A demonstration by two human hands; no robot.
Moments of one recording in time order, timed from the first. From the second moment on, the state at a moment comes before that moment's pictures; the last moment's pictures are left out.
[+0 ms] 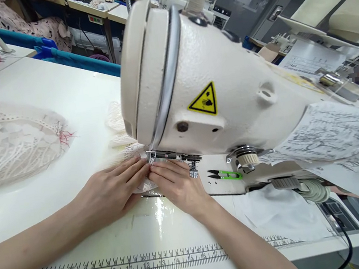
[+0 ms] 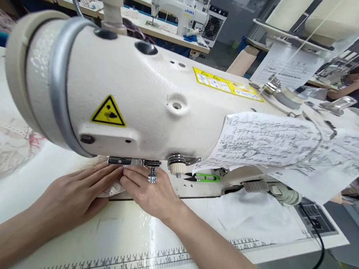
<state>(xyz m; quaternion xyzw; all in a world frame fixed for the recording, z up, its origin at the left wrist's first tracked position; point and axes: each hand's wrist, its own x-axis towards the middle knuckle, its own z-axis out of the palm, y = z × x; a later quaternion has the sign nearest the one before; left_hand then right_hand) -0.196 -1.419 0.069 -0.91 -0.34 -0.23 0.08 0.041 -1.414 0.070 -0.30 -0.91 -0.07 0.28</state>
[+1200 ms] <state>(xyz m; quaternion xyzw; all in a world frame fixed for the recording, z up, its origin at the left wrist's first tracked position) -0.187 -1.413 0.093 -0.93 -0.25 -0.22 0.16 0.041 -1.412 0.072 -0.32 -0.90 -0.13 0.27</state>
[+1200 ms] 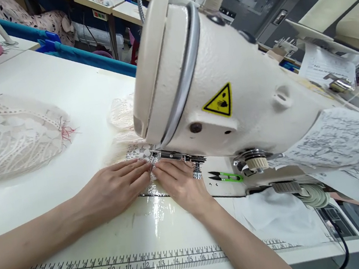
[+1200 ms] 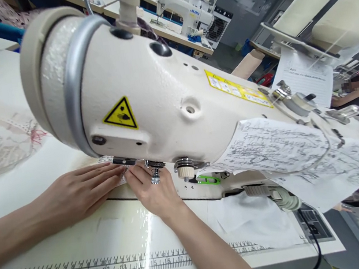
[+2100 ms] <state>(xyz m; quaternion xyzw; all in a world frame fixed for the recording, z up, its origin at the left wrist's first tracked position) -0.209 -1.406 0.072 -0.93 -0.28 -0.22 0.11 0.024 -1.419 0.070 -0.32 -0.89 -0.09 0.32</state>
